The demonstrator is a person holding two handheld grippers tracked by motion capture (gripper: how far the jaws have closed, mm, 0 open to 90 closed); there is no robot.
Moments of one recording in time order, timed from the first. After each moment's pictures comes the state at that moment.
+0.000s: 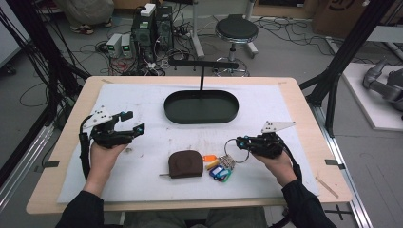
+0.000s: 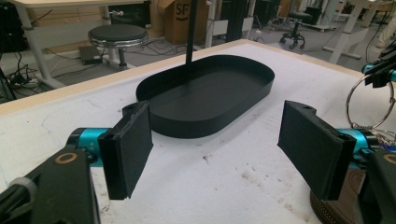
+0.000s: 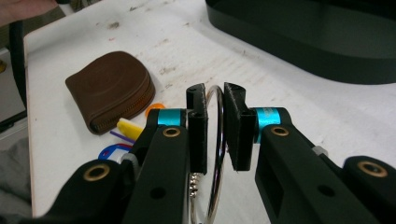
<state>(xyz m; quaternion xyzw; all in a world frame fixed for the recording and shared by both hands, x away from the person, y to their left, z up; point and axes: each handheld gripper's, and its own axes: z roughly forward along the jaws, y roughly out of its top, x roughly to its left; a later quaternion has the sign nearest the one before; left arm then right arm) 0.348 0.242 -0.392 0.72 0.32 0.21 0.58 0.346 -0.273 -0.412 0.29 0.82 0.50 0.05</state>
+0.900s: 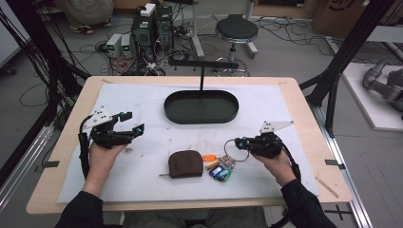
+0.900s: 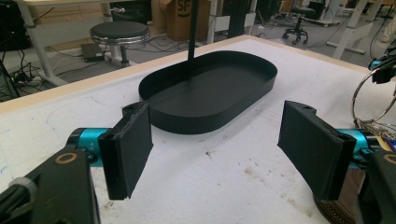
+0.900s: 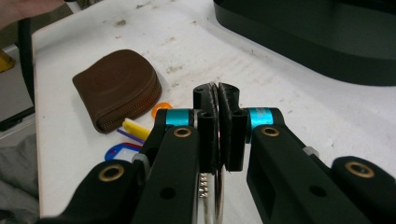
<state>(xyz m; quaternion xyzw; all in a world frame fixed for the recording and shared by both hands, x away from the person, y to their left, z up) 0.348 0.244 -0.392 0.72 0.32 0.21 0.57 0.347 -0.270 -0.412 0.28 0.82 0.50 0.04</state>
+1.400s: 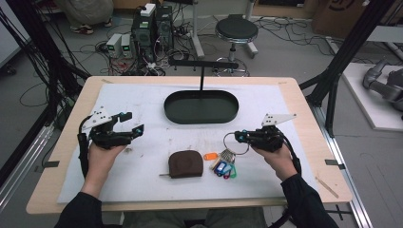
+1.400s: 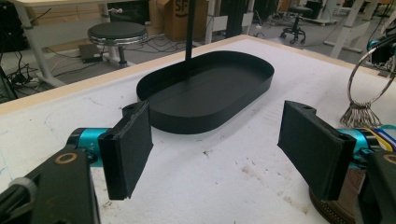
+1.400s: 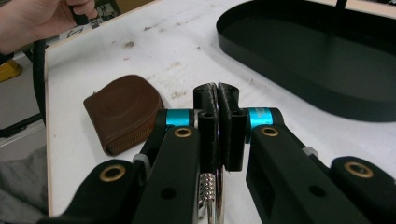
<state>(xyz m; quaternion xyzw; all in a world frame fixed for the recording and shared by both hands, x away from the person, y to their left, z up) 0.345 0.245 -0.390 0.73 0.32 0.21 0.57 0.355 -0.268 -0.389 0.27 0.81 0.51 0.05</state>
